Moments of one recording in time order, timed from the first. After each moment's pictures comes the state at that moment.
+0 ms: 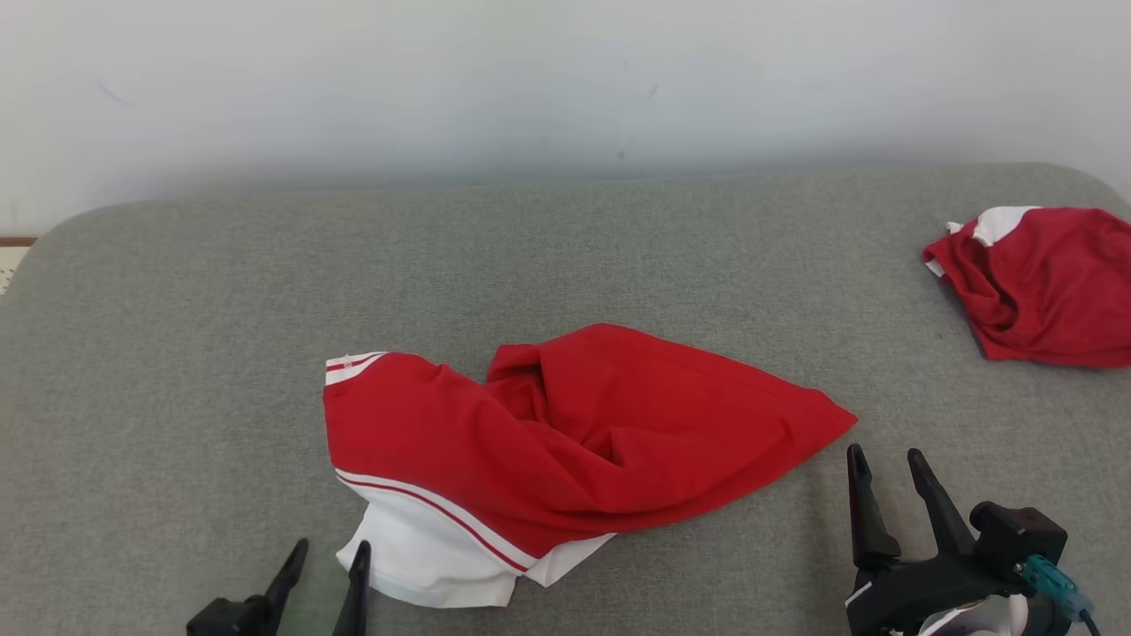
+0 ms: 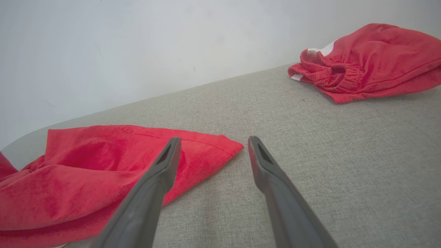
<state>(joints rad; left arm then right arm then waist) -0.17 0.13 -0.13 0.35 -0.22 -0.07 -0.26 -0.17 -0.14 0.17 0.34 0.31 0.13 -0.26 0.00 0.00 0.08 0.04</state>
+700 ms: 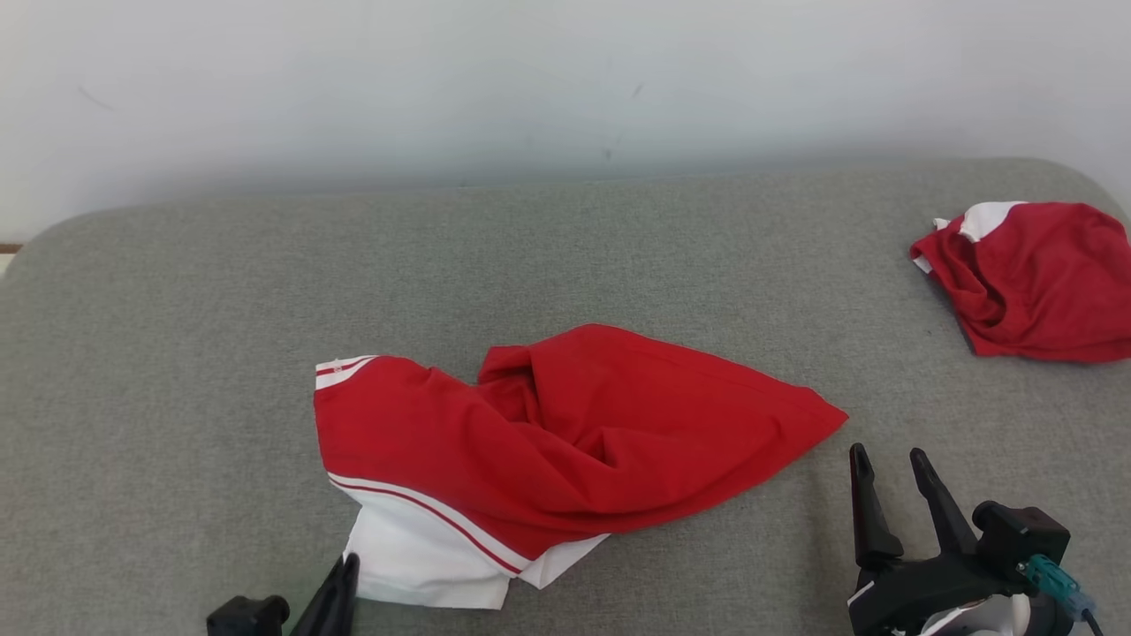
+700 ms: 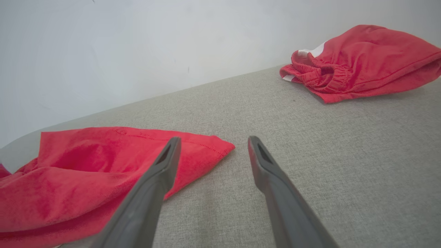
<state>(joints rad) -0.23 0.08 -0.12 0.53 -0.21 -0.11 -0.26 -0.18 -0.15 0.17 0.34 0.31 0.13 -0.26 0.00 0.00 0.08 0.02</state>
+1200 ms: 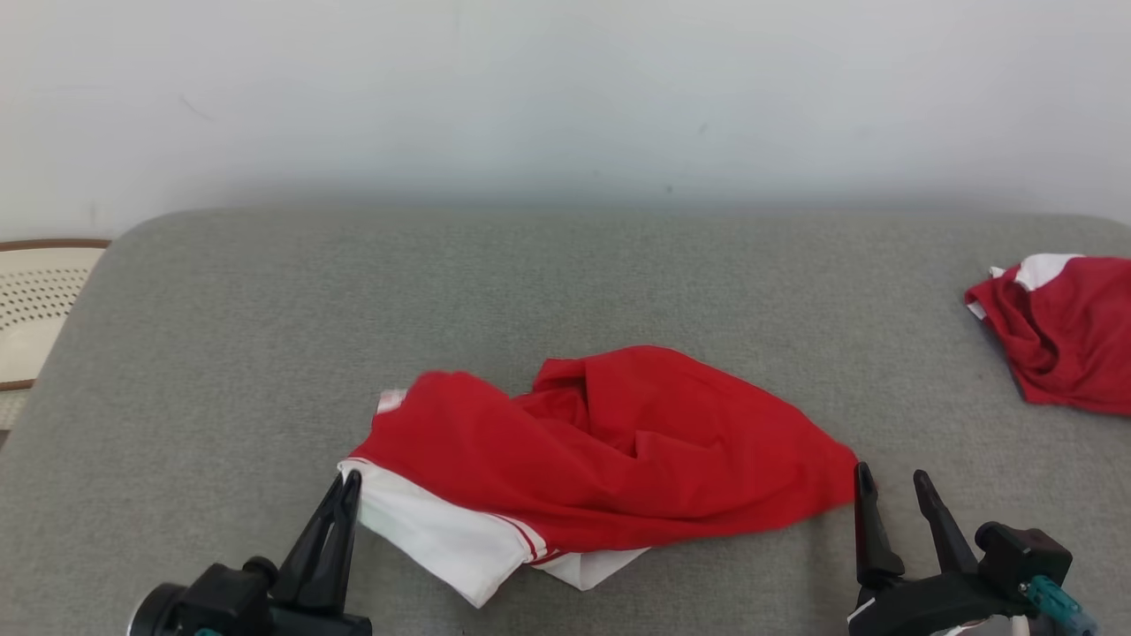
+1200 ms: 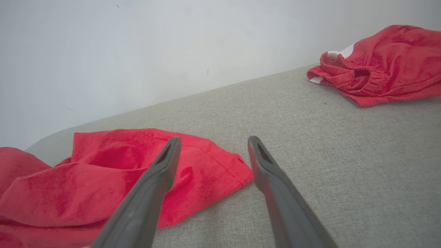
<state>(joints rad) -0.13 0.11 -0.11 0.07 -0.13 -0.09 -0.23 -0.14 -0.12 0.13 0.34 0.31 0.13 -0.26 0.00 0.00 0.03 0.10</state>
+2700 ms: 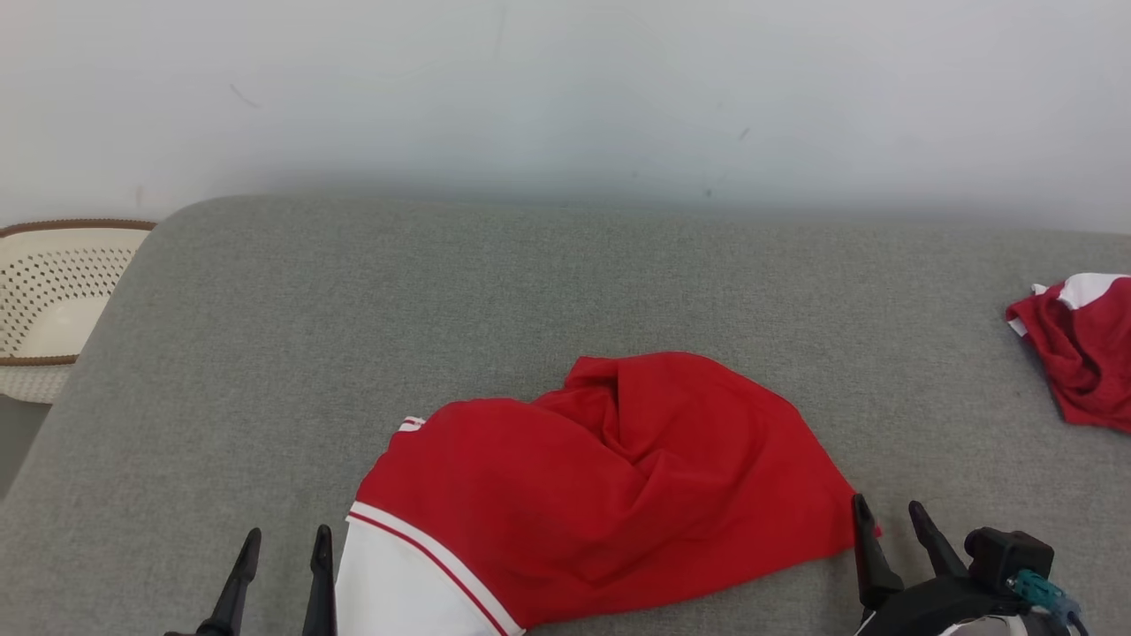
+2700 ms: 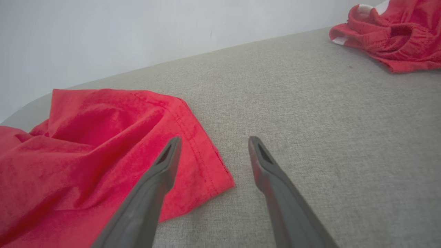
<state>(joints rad) -0.02 0.07 -0.02 0.06 -0.15 0.01 -0.26 -0.19 -0.17 0.17 0.50 0.34 0.13 -0.22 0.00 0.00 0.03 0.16</state>
